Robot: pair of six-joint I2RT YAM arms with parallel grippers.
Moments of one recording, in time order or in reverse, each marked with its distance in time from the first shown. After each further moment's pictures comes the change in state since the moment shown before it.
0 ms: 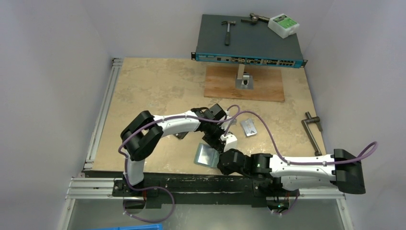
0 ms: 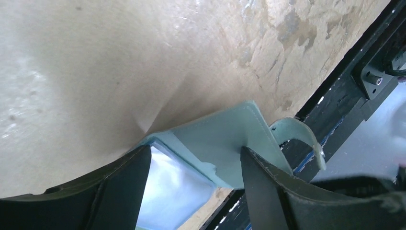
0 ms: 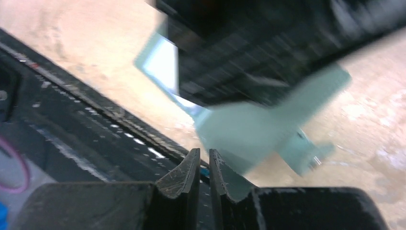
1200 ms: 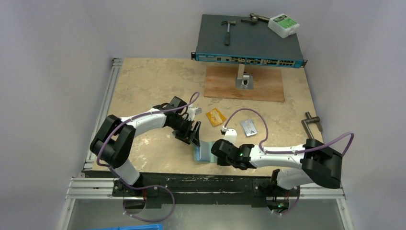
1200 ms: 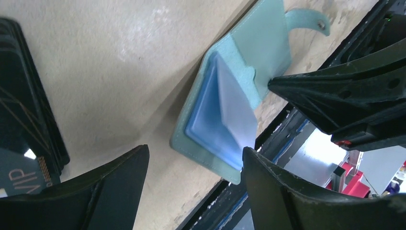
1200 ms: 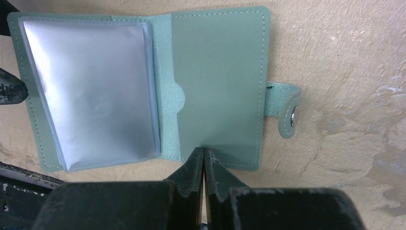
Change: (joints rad) left arm 0.389 -0.282 -0.368 0.027 0.209 0.038; right arm -0.159 0.296 0.061 0.013 0.023 0.225
